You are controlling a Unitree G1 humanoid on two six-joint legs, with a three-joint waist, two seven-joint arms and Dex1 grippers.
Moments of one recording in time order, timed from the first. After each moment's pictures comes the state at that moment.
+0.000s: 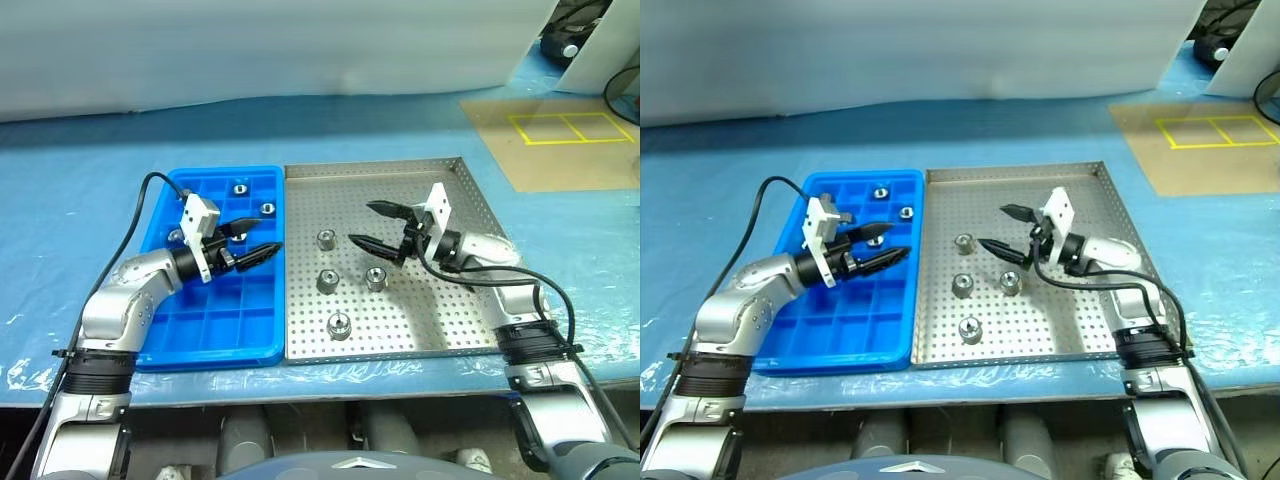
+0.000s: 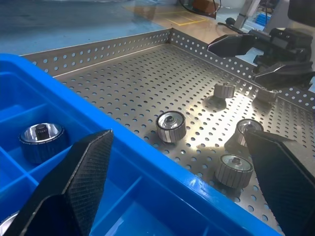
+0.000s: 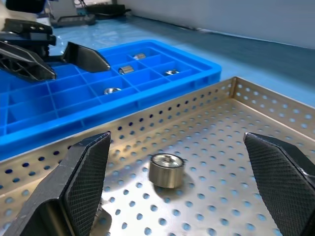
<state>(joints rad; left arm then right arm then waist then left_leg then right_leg) -0.31 0.51 0.08 -0.04 -0.55 0.49 -0.91 -0.50 -0.50 0.01 0.18 0.36 0.23 1.03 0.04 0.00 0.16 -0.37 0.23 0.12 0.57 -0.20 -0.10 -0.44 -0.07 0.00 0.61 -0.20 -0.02</state>
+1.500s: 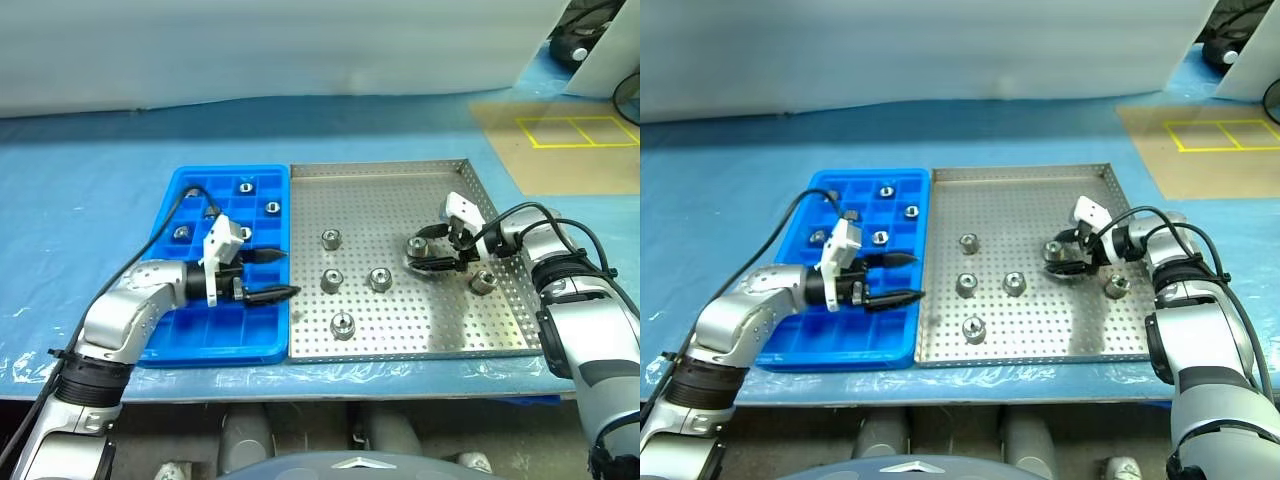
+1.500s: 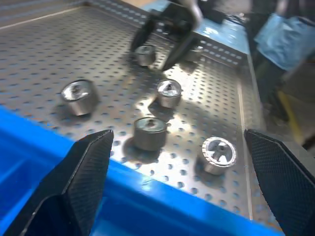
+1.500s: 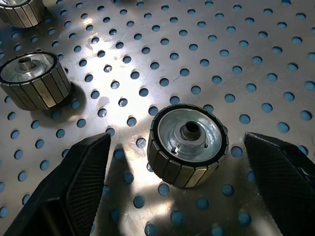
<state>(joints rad) -0.32 0.58 -0.11 -0.15 -0.53 0.52 -1.14 -0.94 -0.65 0.16 1.20 -0.05 -0.14 1.39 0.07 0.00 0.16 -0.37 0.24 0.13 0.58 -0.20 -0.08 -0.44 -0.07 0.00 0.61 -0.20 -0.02</state>
